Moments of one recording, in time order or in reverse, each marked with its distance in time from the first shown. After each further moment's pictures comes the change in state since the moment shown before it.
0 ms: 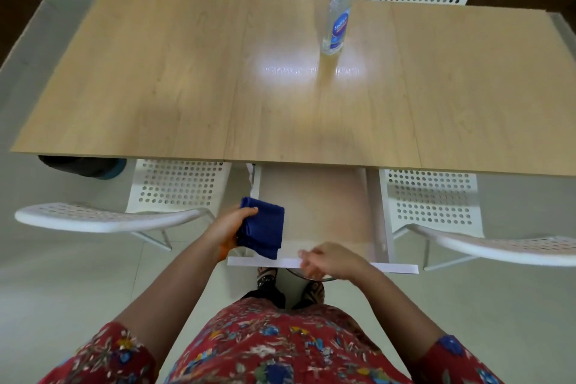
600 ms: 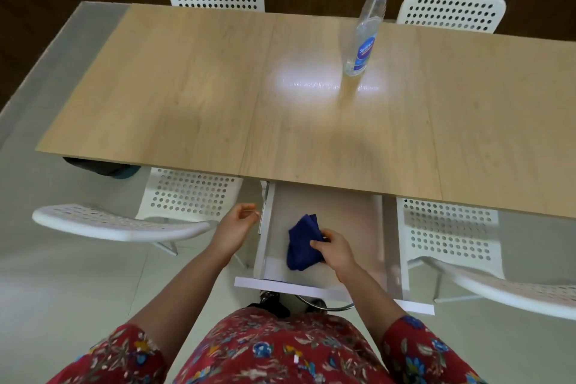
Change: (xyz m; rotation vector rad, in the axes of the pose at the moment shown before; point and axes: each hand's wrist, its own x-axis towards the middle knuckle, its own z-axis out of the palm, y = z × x) left_hand 0.034 0.006 -0.020 0.299 0.184 0.305; right_hand 0.096 -0.002 -0.012 0.473 0.379 -0.044
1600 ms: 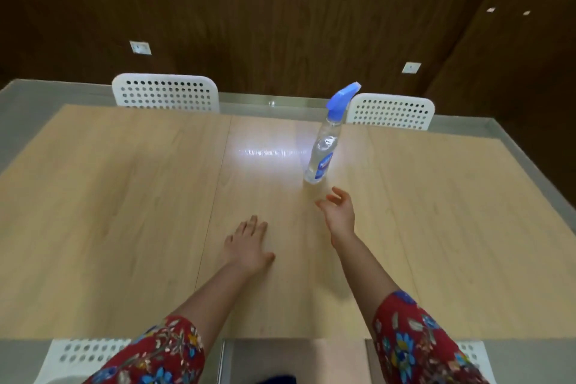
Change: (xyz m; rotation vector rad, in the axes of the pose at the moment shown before) left_hand 0.221 0.166 0.058 1.039 -0.049 0.398; right_hand 0.162 -0.254 -0.142 0.388 0.511 -0.255
